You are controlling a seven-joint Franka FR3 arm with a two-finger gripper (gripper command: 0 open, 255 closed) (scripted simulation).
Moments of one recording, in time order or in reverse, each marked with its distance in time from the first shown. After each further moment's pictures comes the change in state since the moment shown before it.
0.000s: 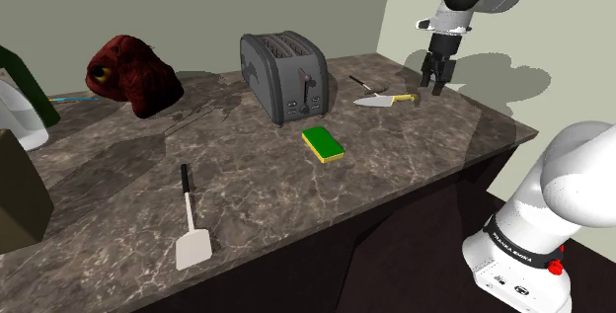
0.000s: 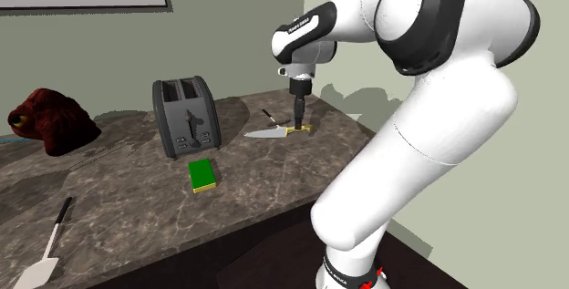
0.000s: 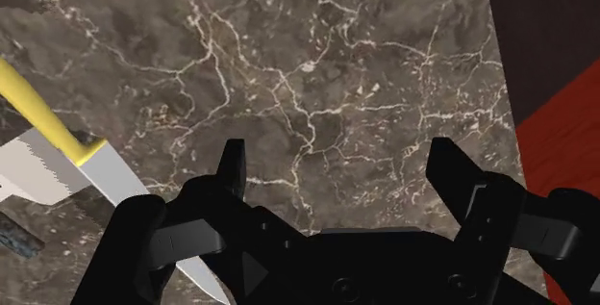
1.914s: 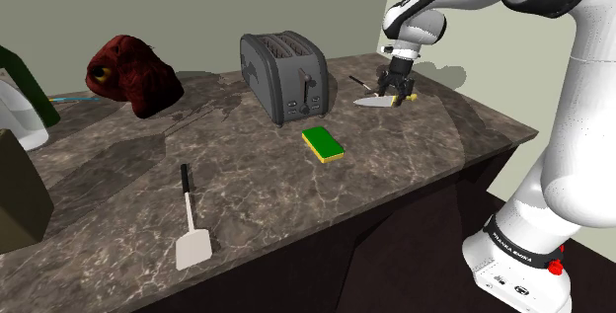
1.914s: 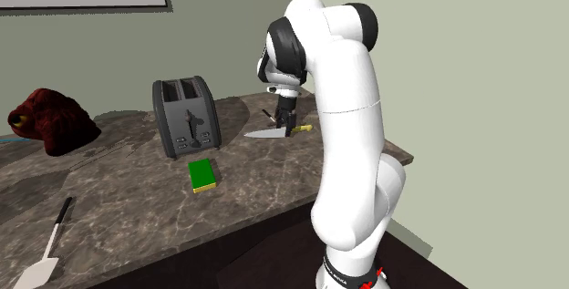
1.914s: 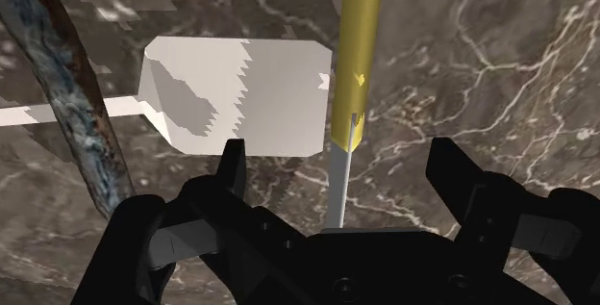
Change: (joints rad) arm 0.016 0.716 -0.107 0.403 0.496 0.151 -0.892
